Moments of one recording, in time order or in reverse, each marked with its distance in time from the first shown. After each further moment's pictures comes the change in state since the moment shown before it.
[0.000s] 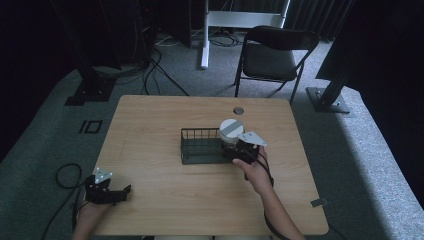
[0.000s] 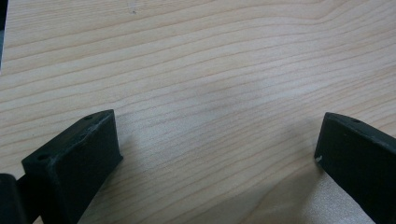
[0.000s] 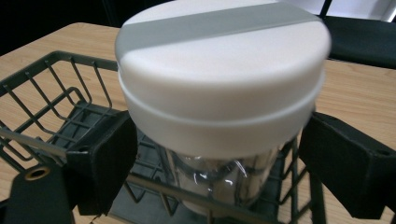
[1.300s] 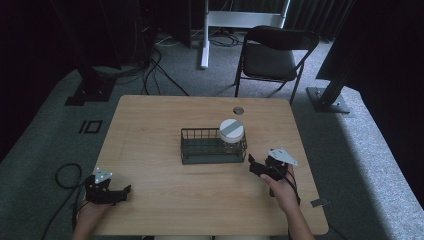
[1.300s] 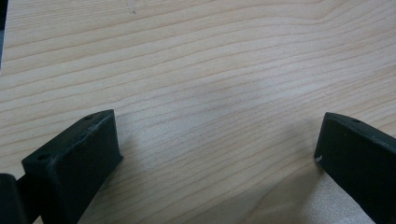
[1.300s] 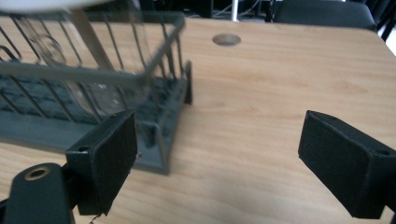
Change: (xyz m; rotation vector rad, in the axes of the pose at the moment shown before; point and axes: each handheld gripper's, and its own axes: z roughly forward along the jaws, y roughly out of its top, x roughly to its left) left arm 0.000 0.000 0.000 0.000 0.000 0.000; right arm -0.066 -0.055 -0.049 0.016 -0.099 0.064
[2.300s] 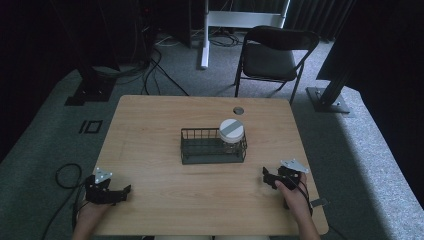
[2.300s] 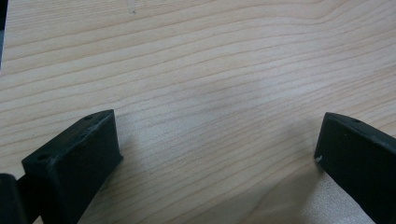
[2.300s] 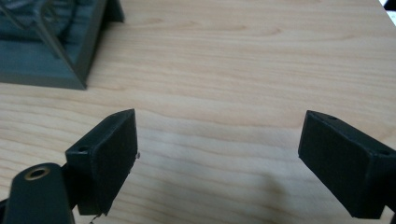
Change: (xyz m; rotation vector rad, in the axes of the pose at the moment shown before) left arm 0.000 0.000 0.000 0.001 0.000 0.002; right arm -0.044 -0.042 -0.007 0.174 -0.086 0.030
